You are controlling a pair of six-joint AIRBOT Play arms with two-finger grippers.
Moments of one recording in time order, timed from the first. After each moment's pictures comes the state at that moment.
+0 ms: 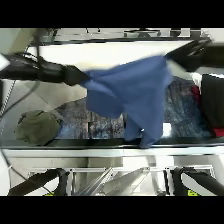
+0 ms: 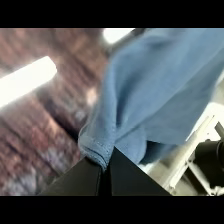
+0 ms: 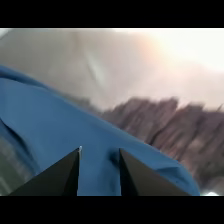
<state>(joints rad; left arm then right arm) -0.18 -1.28 1.55 0.79 -1.42 -1.26 -0.04 -1.20 1.54 -0.65 1.31 0.91</state>
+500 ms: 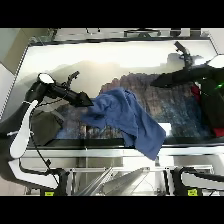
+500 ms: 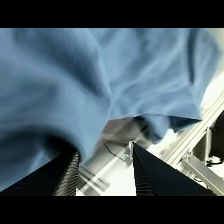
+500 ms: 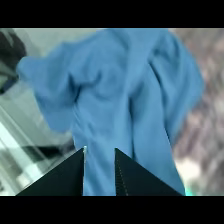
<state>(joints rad) -0.02 -1.64 1.33 0.79 -1.45 -1.17 -0.11 -1.40 1.40 -0.69 1.42 1.05</state>
